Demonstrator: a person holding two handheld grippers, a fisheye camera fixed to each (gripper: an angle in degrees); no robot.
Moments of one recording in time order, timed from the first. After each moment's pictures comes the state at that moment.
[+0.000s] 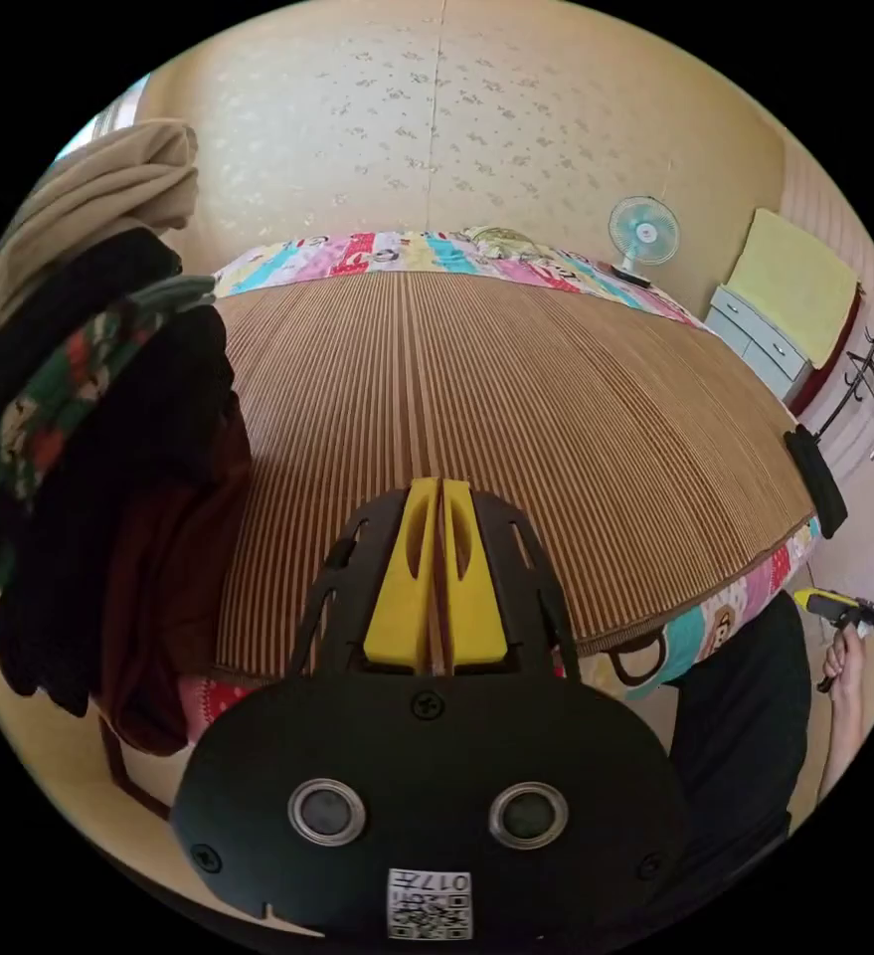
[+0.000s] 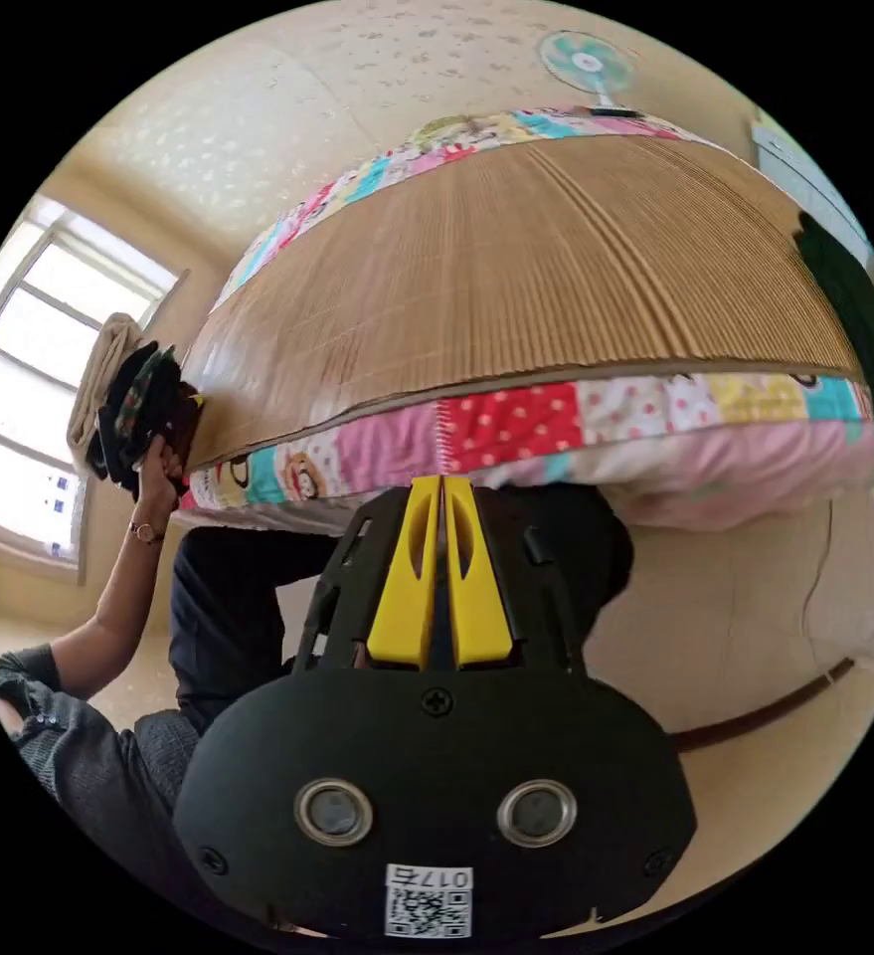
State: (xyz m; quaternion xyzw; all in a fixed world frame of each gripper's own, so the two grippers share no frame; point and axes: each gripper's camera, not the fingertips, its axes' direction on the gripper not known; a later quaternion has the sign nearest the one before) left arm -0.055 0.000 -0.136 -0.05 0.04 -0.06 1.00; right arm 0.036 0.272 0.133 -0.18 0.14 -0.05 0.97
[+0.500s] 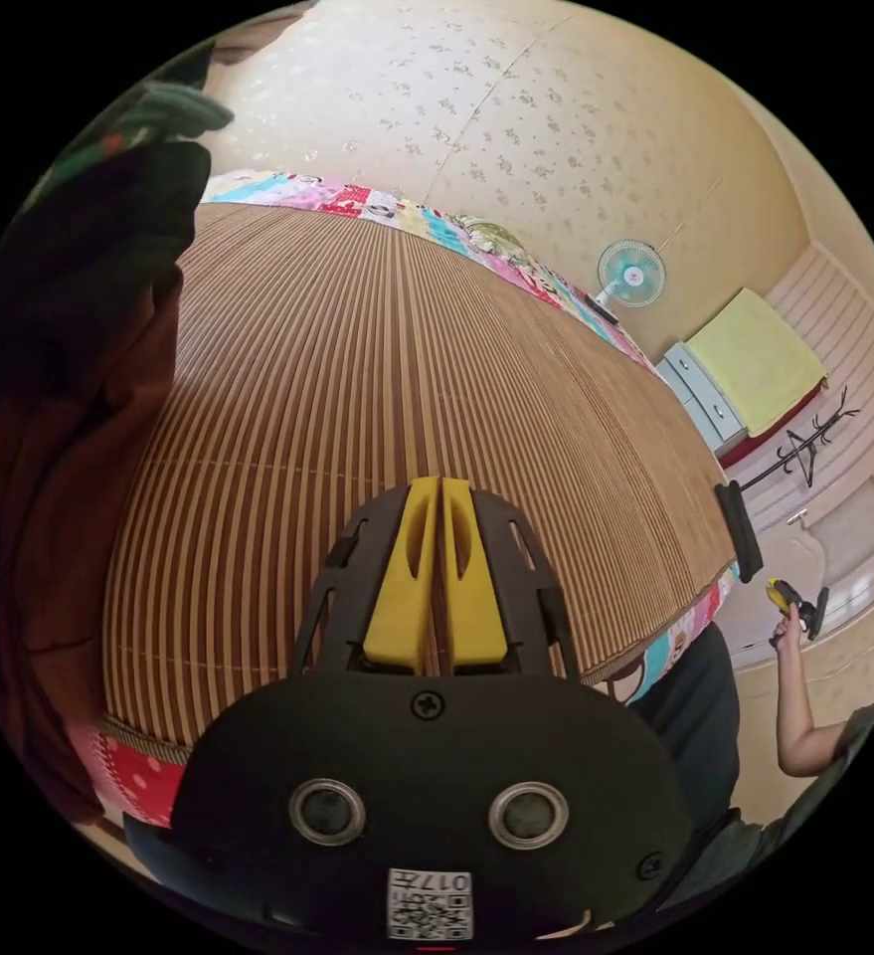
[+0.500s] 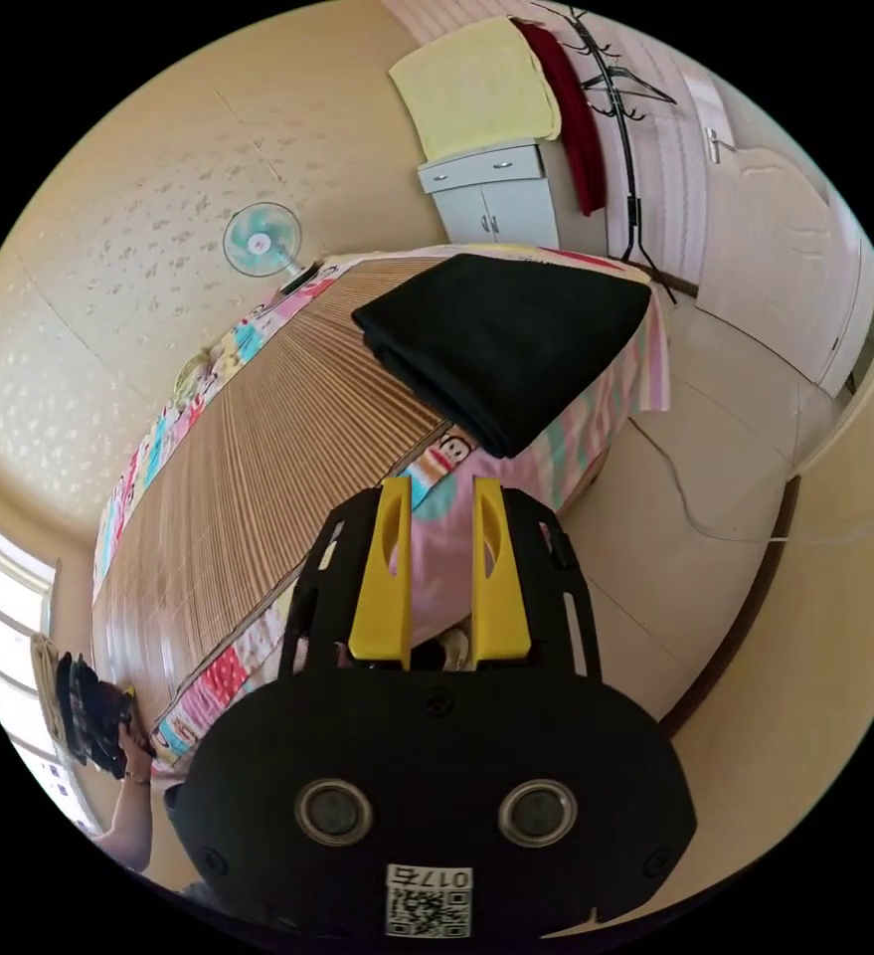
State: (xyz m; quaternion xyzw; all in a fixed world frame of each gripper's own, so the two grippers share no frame) left arm -0.134 0.051 -0.061 -0.02 0.20 -0.13 0.97; right arm 0.133 0.130 -0.049 0.08 0.29 0.15 0.94
